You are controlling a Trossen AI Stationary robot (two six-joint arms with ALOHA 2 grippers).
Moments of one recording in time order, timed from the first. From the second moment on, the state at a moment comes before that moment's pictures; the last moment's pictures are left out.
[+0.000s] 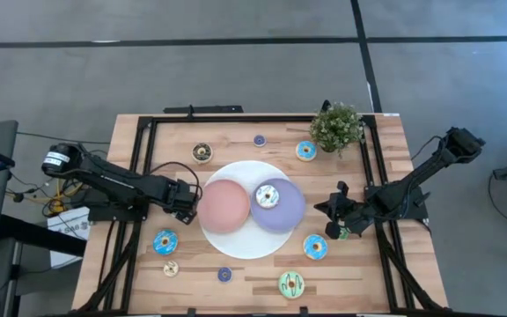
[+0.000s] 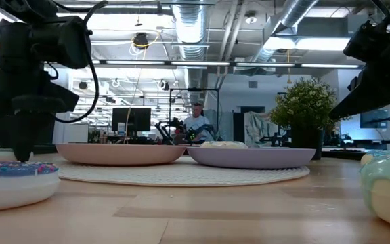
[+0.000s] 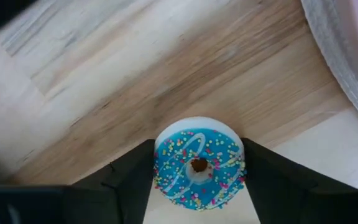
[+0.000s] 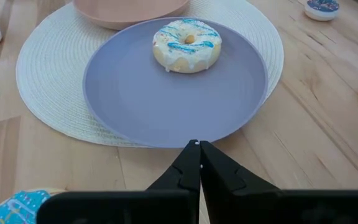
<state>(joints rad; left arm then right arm) -0.15 1.30 0.55 -0.82 -0.06 -1.15 0.59 0.99 0.30 -0.15 0.68 0.62</state>
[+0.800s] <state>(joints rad) -0.11 1.29 0.87 -0.91 -0.35 -0.89 0.59 0.99 0.30 -0.15 0.68 0.62</state>
